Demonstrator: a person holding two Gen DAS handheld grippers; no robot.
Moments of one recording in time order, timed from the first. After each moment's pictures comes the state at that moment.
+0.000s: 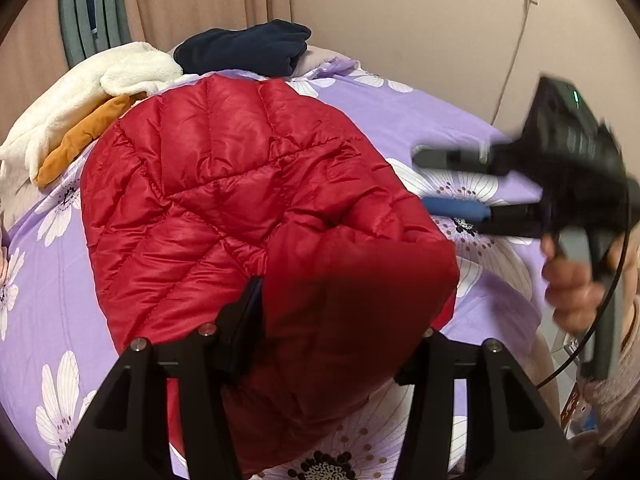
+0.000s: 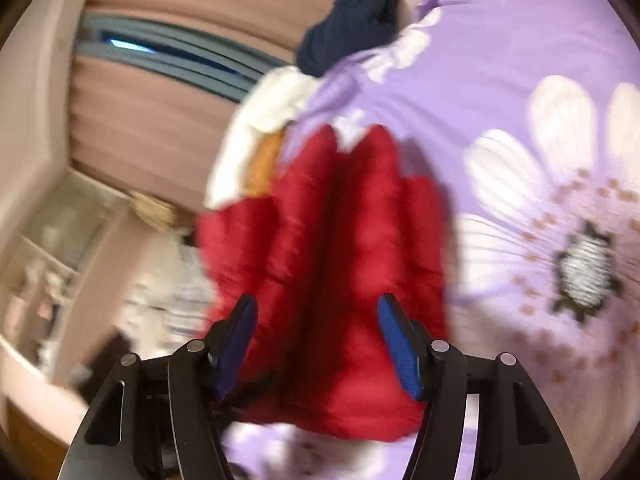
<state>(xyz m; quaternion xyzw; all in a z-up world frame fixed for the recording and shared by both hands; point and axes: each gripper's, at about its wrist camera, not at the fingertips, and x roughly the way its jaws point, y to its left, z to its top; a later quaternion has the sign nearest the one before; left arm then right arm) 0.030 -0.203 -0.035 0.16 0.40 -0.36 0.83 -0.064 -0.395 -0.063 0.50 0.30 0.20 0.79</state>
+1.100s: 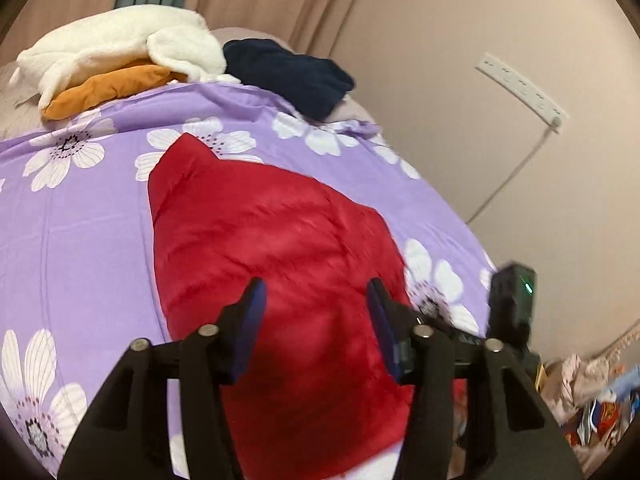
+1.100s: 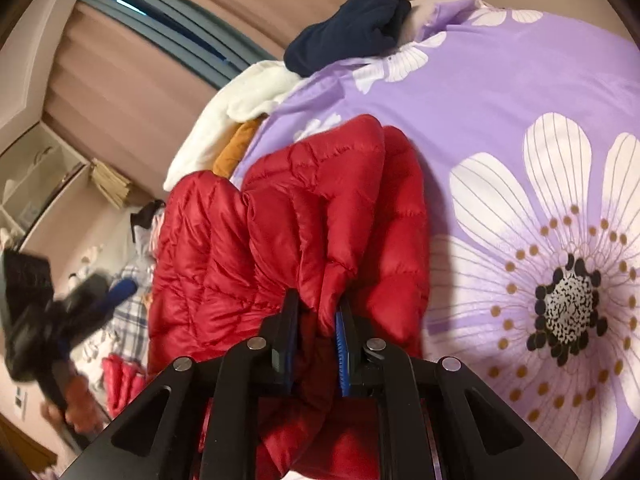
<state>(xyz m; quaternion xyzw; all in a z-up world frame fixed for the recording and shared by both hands) 0.116 -0.166 0.016 -0.04 0.43 -0.36 0.83 -0.031 -0.392 -0.091 0.37 0.34 0.10 0.86</state>
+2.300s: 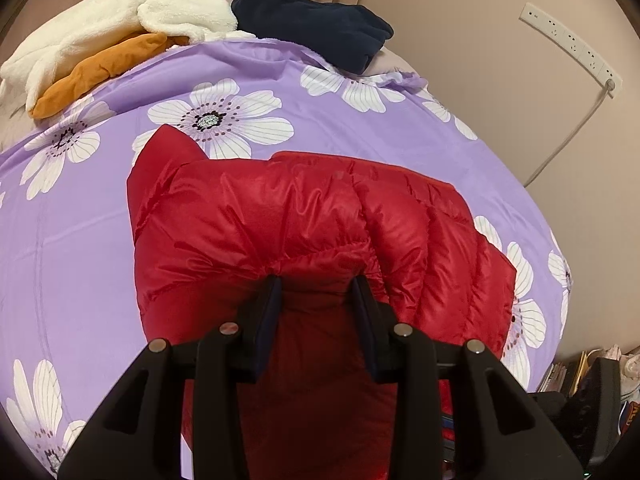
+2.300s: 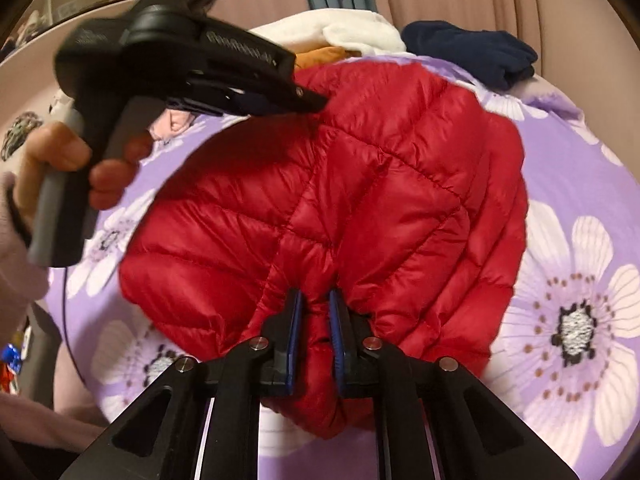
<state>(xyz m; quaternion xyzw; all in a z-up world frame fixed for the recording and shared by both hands) 0.162 -0.208 -0.037 0.04 0.48 -0.31 0.82 -0.043 -0.279 -0.080 0.08 0.38 0.14 0.91</state>
